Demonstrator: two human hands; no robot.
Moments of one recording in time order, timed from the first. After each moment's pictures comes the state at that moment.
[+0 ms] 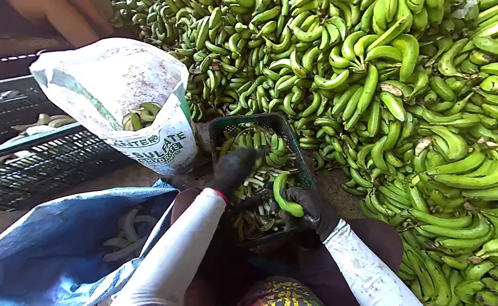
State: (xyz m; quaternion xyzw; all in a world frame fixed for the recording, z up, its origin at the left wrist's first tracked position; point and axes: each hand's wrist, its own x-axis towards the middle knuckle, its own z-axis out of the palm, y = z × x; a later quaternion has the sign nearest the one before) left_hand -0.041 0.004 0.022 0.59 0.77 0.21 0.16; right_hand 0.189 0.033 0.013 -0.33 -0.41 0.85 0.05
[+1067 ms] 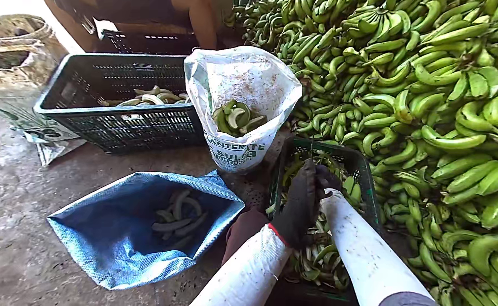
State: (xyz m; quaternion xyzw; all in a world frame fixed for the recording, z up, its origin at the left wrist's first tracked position) left_hand -0.063 -0.001 0.046 0.04 0.39 0.78 0.48; right_hand -0.037 0.133 -0.048 -0.49 -0.86 0.01 -0.13
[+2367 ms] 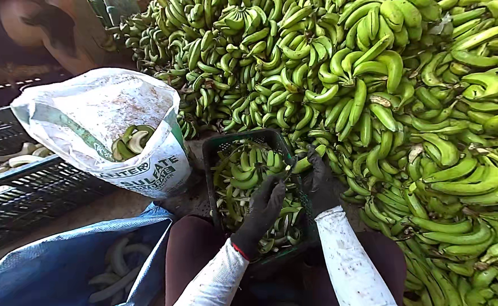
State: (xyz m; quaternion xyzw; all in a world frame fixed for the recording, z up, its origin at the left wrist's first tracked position) left_hand 0.035 0.000 0.003 0.51 0.52 0.59 0.35; right_hand 0.156 0.134 0.012 -0.36 -0.38 0.64 0.57
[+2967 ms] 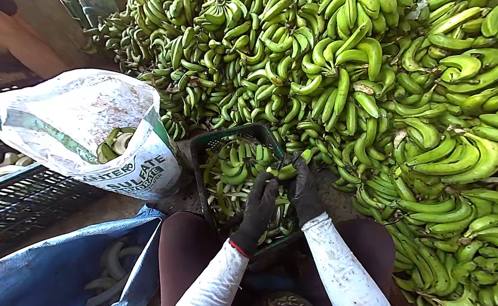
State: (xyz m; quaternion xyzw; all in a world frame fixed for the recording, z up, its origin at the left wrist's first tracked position) left_hand 0.065 -0.004 -0.005 0.46 0.52 0.61 0.38; right_hand 0.158 0.087 0.011 -0.40 -0.35 0.61 0.59
